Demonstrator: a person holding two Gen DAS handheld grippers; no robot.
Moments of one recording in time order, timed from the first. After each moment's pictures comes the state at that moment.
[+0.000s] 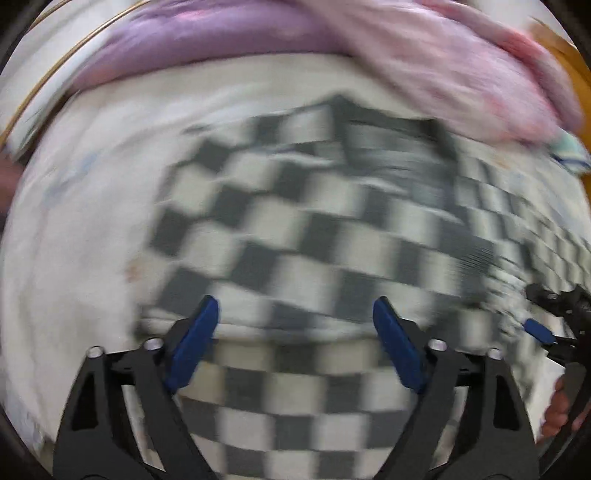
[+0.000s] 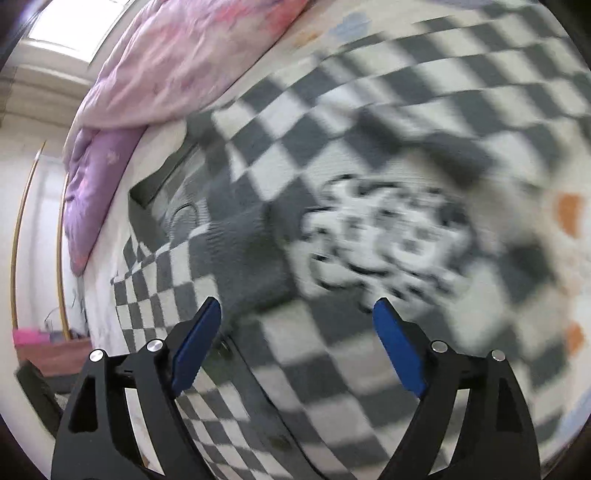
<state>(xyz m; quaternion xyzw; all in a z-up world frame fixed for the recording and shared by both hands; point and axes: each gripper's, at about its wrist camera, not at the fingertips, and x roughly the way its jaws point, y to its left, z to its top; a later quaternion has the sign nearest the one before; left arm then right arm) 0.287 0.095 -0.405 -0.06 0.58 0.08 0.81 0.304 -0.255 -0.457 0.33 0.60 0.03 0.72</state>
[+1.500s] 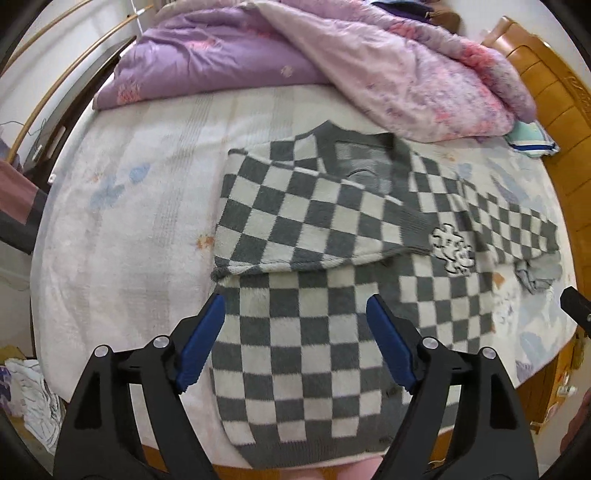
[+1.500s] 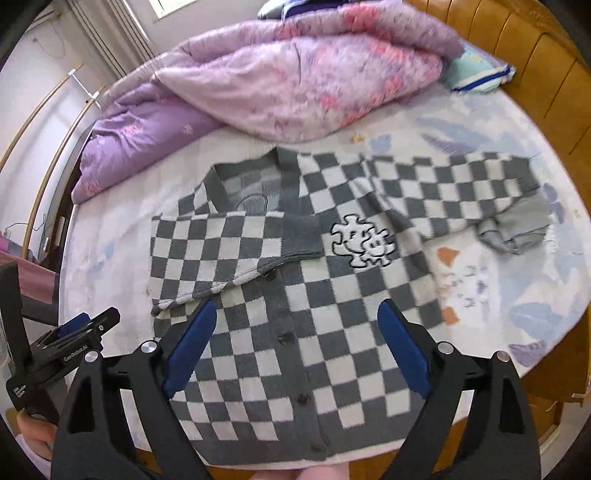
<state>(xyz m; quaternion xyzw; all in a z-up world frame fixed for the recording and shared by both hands) 0.182 0.102 -0.227 -0.04 0.58 0.01 0.81 0.167 -0.177 -0.200 0.12 0.55 0.01 0.83</state>
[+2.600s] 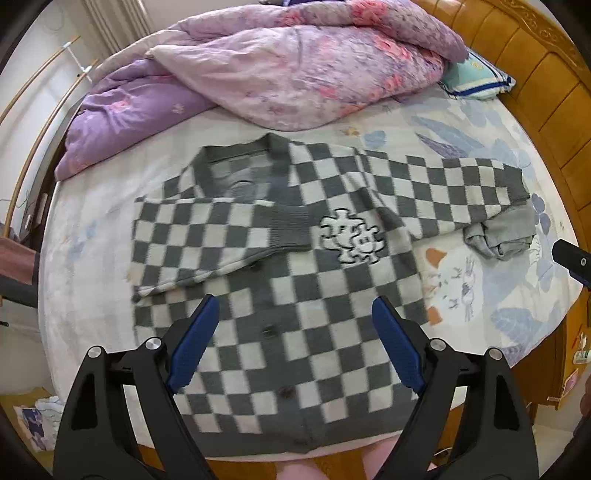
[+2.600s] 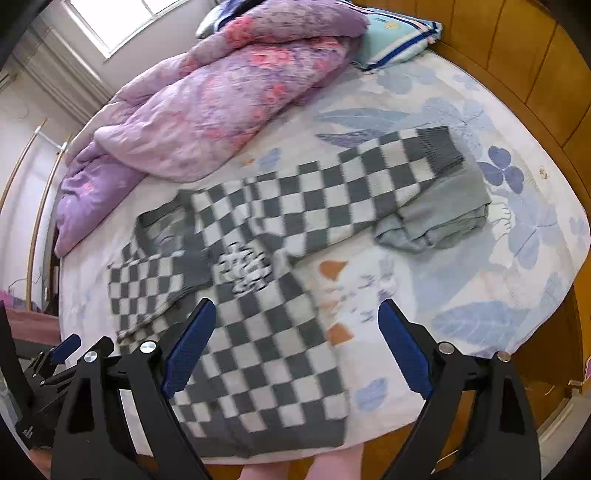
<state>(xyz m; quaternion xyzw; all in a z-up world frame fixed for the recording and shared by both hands) 0.191 -0.165 -0.217 0.07 0.58 -0.04 0.81 0.174 -0.433 -0.226 0.20 0.56 -0.04 0.81</state>
